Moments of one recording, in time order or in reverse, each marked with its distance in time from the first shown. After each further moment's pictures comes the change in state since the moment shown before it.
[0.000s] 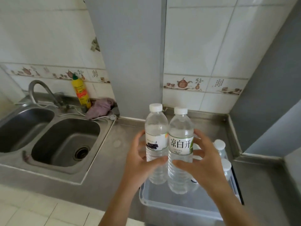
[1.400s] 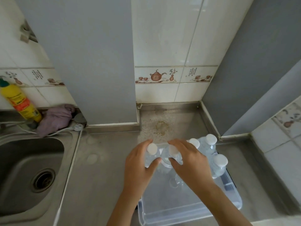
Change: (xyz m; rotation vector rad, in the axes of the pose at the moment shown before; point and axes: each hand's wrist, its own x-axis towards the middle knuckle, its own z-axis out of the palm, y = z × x) left_hand 0.064 -0.056 0.009 0.514 -0.208 0.299; right_hand 0.031 0.030 0.043 -0.882 0.161 -0.106
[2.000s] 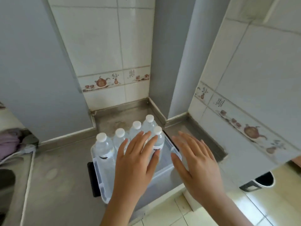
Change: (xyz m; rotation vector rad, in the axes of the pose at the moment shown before) left_hand -0.077 0.131 0.003 0.282 -0.104 0.606; right_hand -0.157 0.013 -0.125 -0.171 0.174 0.246
